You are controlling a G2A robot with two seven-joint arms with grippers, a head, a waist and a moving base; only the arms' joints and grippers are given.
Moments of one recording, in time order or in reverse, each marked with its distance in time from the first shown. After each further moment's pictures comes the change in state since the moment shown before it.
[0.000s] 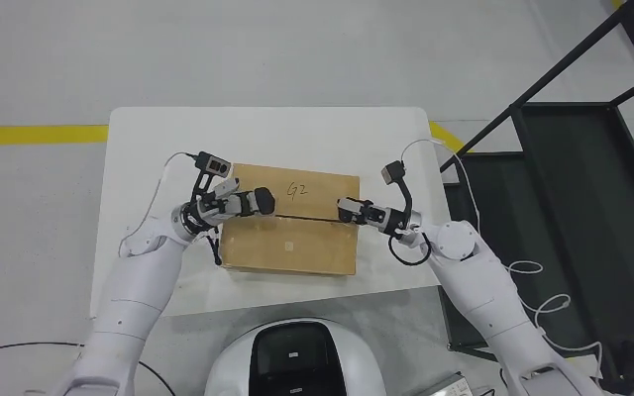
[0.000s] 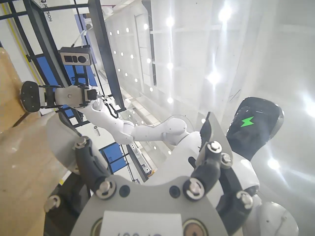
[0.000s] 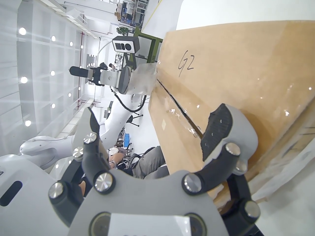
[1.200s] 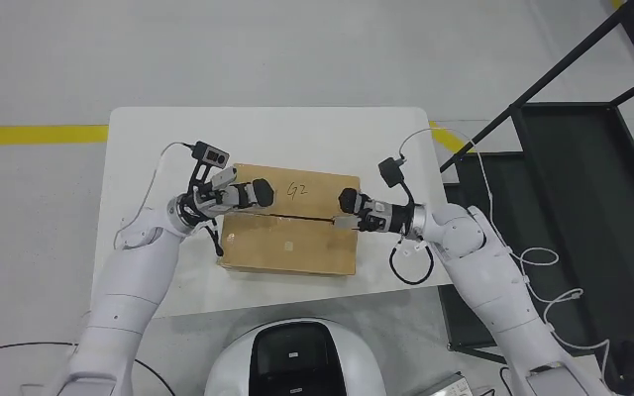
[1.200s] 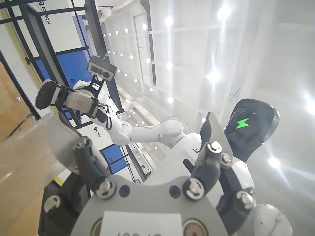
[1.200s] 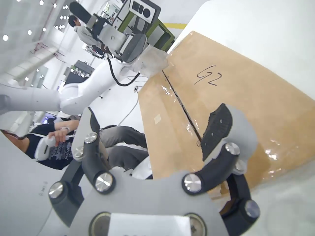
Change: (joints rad) left arm -0.046 0.000 0.026 -0.012 0.003 0.018 0.014; right arm 0.002 0.022 0.055 -0.127 -0.361 -0.290 -0.021
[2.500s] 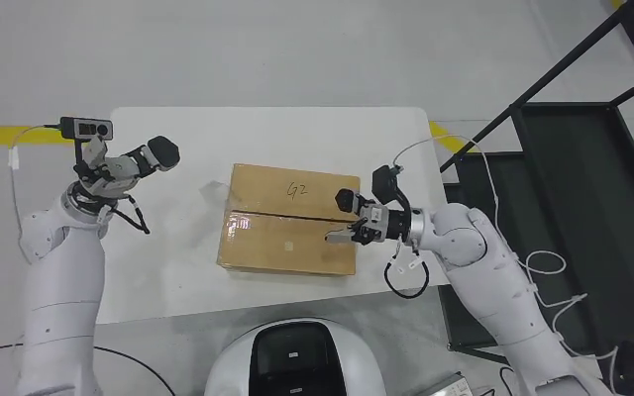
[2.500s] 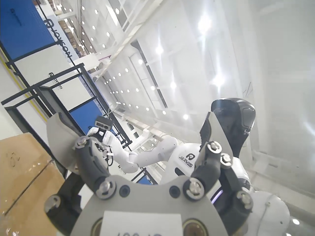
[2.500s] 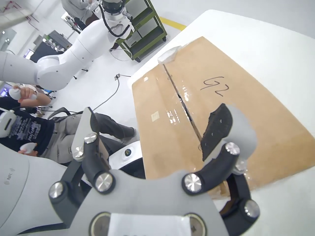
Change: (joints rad) left arm 0.062 0.085 -0.384 -0.075 -0.071 -0.004 -0.027; right arm -0.045 0.026 -0.007 -0.168 -0.293 -0.038 -0.165
